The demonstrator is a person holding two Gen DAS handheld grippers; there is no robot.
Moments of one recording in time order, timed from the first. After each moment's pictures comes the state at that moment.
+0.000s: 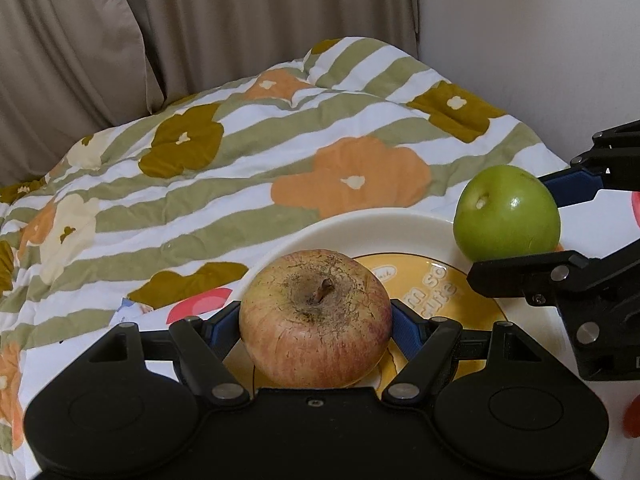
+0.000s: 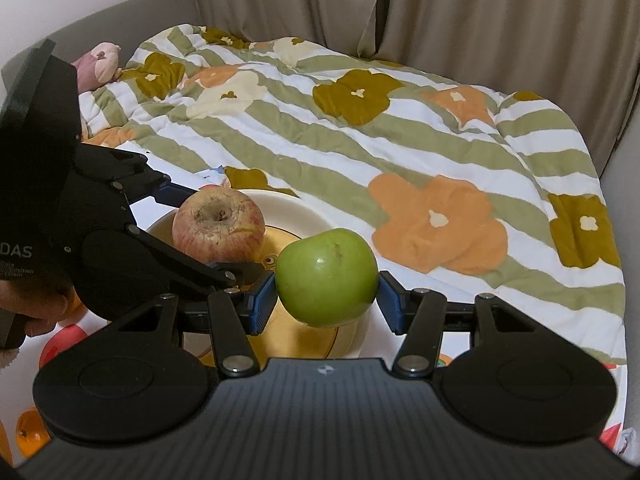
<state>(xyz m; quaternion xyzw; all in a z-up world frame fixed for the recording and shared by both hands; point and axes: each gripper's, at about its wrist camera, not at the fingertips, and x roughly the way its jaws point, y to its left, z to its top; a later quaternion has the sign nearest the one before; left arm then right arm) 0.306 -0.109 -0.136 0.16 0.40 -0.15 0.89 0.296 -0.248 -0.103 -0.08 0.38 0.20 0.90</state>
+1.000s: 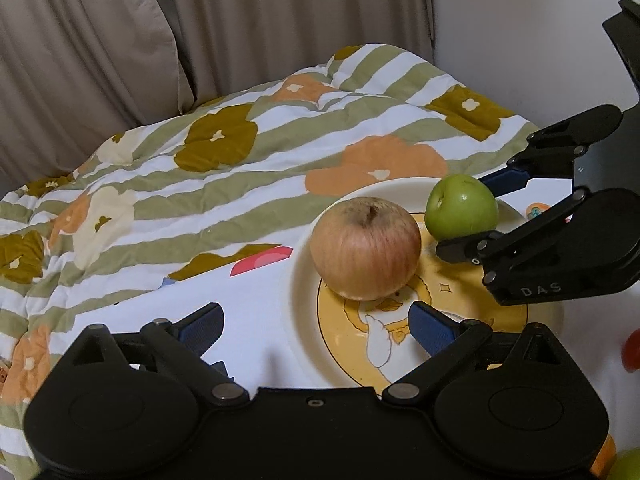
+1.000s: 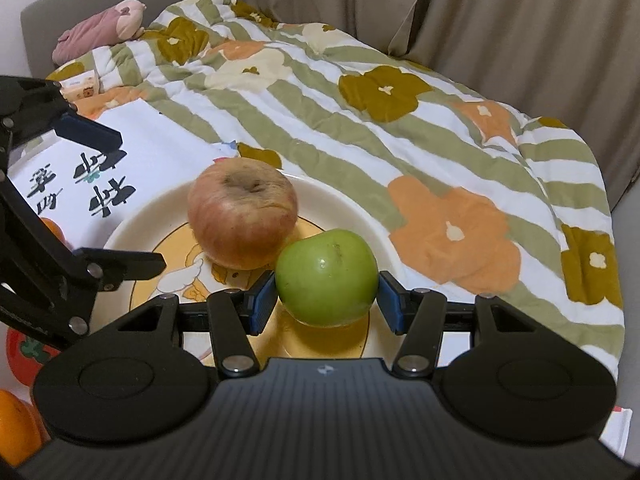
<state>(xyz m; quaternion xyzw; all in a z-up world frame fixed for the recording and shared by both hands) 0.258 -0.067 -0.116 0.17 0.39 -0.13 0.90 0.302 -0.210 -0.133 -0.15 0.37 0.23 0.89</state>
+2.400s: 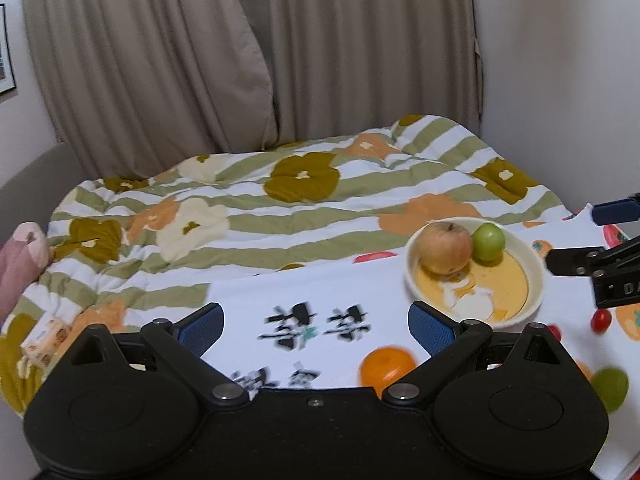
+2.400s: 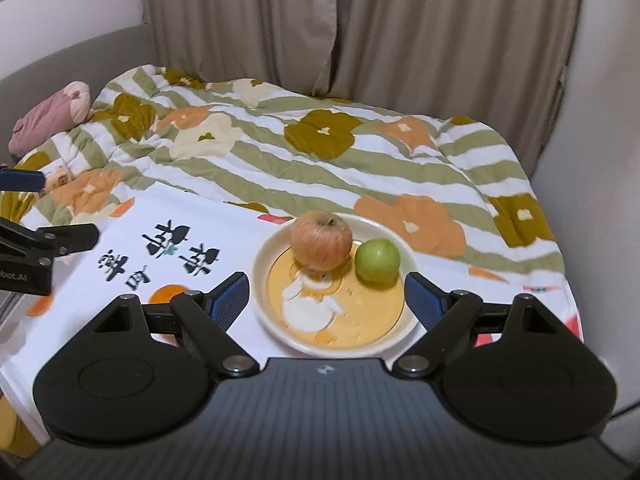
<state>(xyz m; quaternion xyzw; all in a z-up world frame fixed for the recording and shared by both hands) 0.127 0.071 -0.020 0.11 0.31 -0.07 0.94 0.134 -0.144 -0.018 -0.06 0.33 0.08 0.94</state>
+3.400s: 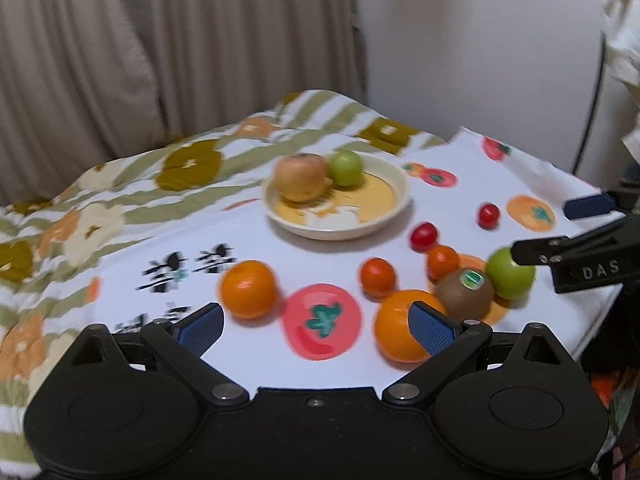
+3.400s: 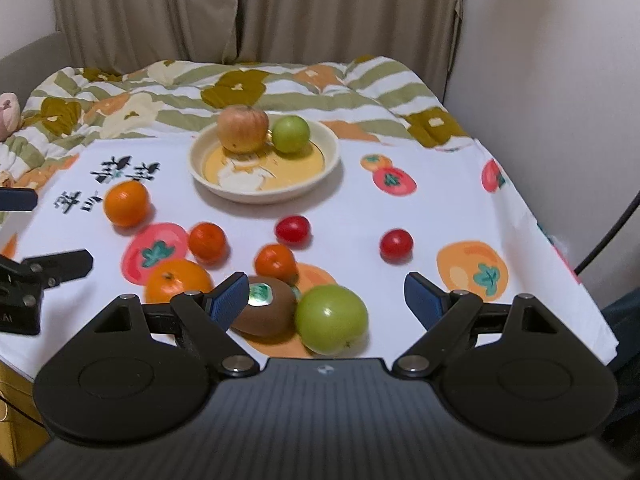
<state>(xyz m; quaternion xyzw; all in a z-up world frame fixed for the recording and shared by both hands) 0.052 0.020 -0.092 0.15 0.32 -0.23 0.91 0.010 -0.182 -0.091 0.00 0.37 -0.06 0.93</state>
